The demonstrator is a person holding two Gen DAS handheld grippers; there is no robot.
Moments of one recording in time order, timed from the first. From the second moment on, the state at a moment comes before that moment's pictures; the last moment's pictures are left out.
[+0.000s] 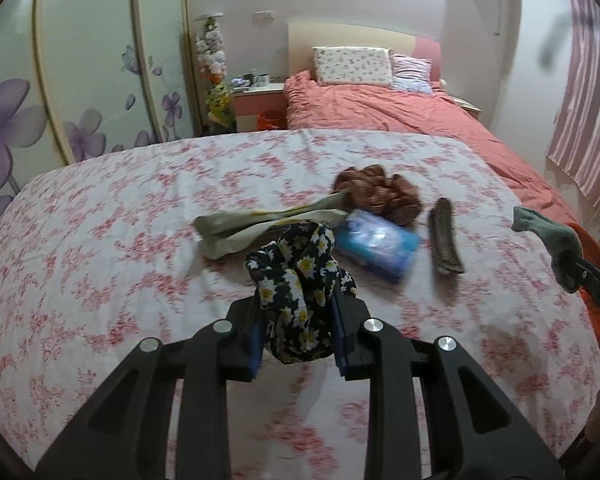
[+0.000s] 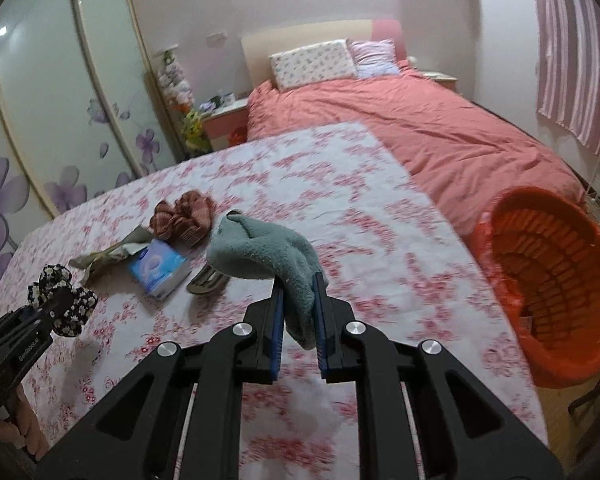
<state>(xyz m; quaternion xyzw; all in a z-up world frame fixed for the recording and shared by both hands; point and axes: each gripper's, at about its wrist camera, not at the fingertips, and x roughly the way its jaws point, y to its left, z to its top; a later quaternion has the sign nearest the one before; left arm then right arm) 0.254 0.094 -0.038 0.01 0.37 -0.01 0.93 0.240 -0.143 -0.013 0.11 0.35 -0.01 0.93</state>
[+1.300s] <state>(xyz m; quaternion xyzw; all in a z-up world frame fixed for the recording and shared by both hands) 0.227 -0.191 0.007 0.05 0.31 -0.29 0.90 0.168 -0.330 0.006 0.21 0.23 -0.18 0.93</state>
